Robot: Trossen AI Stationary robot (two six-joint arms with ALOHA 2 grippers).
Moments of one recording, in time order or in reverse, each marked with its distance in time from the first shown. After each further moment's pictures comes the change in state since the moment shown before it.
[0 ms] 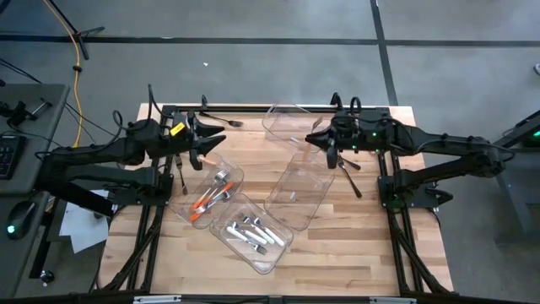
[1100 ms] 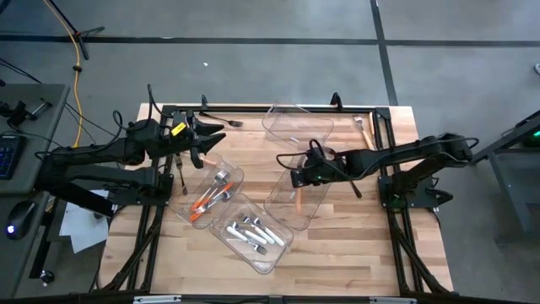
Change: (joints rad) left arm 0.000 0.000 0.000 -0.005 -0.041 -0.016; right arm 0.214 0.399 -0.002 -0.237 0.176 0.952
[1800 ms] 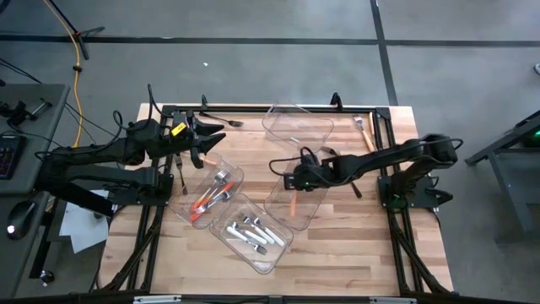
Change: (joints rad) left arm 0.000 0.000 0.000 -0.002 0.000 0.000; right arm 0.000 0.149 0.001 0.056 -0.039 0.168
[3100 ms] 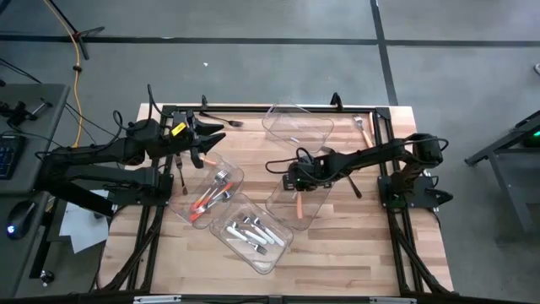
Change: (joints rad) left arm 0.000 0.000 0.000 0.003 -0.005 0.000; right arm -0.075 0.125 0.000 -0.049 -0.129 -0.033
